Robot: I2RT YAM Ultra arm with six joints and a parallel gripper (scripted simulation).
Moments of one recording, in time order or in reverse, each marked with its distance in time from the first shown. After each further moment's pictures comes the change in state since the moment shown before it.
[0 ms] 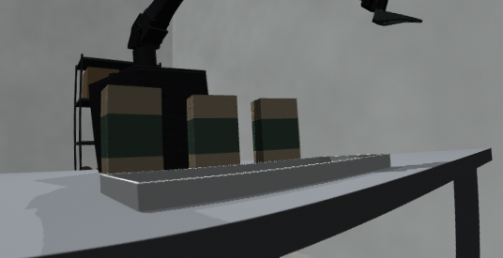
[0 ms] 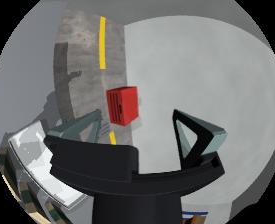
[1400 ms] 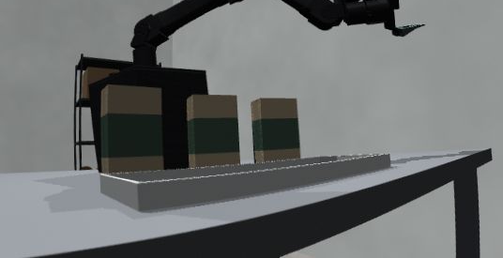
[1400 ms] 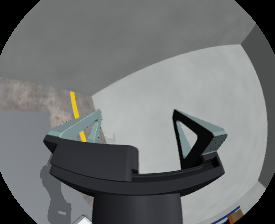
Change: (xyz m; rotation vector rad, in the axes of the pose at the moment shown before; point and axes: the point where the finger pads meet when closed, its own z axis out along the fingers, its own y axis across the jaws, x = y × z) arm -0.308 -0.020 -0.057 0.363 -0.515 0.155
